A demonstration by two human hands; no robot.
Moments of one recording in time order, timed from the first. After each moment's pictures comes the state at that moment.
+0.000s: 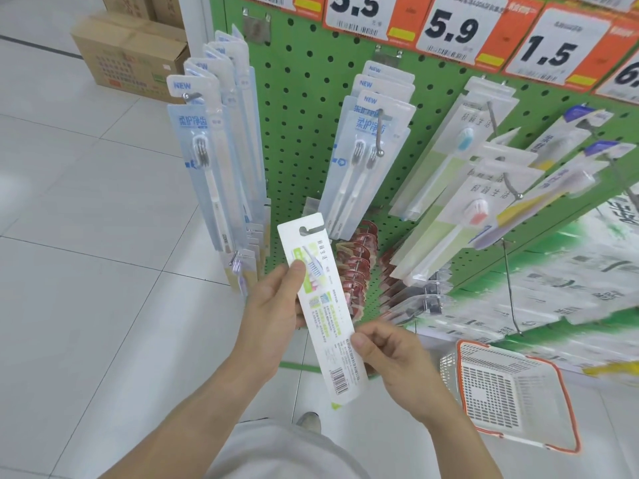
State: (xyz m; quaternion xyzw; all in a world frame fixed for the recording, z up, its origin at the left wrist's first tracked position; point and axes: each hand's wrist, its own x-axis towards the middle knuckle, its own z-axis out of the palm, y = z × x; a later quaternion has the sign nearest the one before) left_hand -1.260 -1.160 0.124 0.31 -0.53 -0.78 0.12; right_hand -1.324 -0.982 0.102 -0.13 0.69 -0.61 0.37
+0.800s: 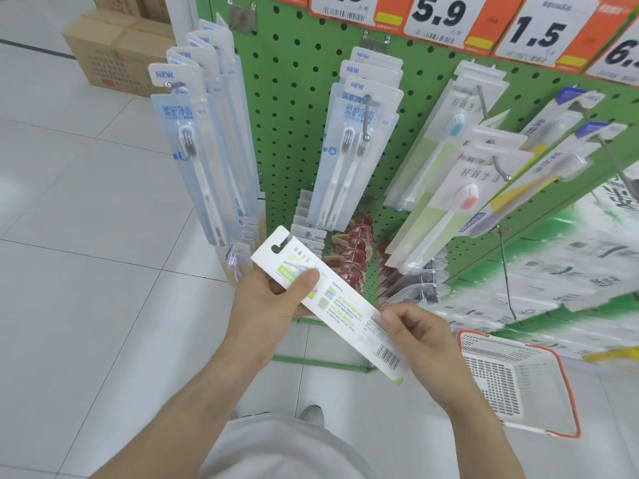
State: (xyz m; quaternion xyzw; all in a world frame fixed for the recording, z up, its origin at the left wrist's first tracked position) left_hand -1.256 -1.161 0.121 0.31 -0.55 -0.77 0.13; right_hand -1.339 -0.954 0.103 -0.11 0.73 -0.62 0.27
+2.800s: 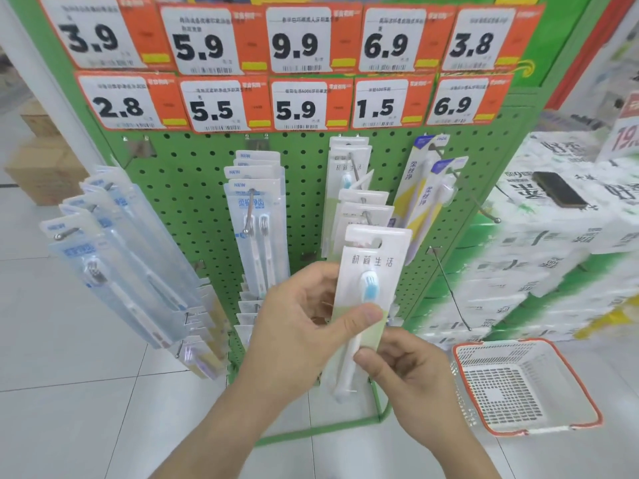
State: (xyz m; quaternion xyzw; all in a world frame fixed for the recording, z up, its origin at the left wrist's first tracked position) left_hand -1.309 -1.107 0.222 -0.01 -0.71 -0.70 0.11; right_hand -1.332 -0.943 0.149 -0.17 0.66 -0.73 0.09
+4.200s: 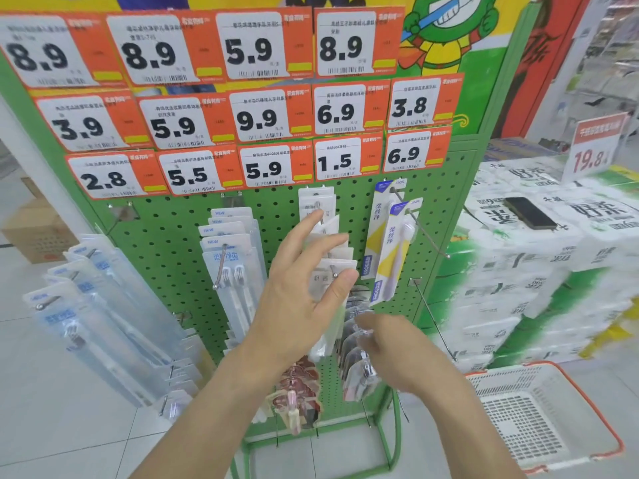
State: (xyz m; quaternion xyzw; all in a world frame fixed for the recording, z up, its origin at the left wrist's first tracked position) left_hand -1.378 -1.105 0.241 -0.10 -0.86 -0.44 0.24; right_hand -1.408 -0.936 0.199 -0.18 0.94 -0.26 0.14
